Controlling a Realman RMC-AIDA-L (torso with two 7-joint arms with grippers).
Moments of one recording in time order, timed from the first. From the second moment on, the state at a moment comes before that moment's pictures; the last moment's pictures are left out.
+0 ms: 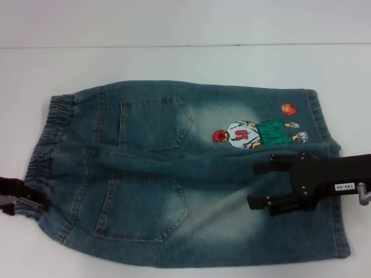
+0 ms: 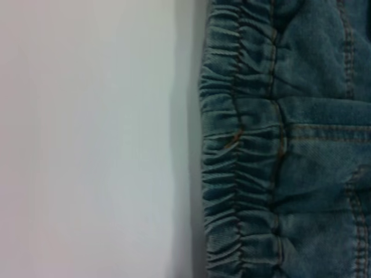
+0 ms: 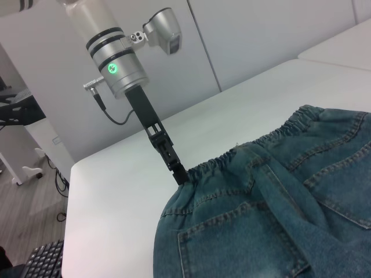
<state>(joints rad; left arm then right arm) -0.65 -1.99 0.68 0.89 2.84 1.66 -2.58 0.54 2.06 -0.71 -0.65 -2.14 -1.71 1.46</state>
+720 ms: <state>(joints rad) -0.66 -2.00 0.67 0.92 2.83 1.66 -2.56 0.54 2.06 -0.71 -0.65 -2.14 -1.70 1.45</state>
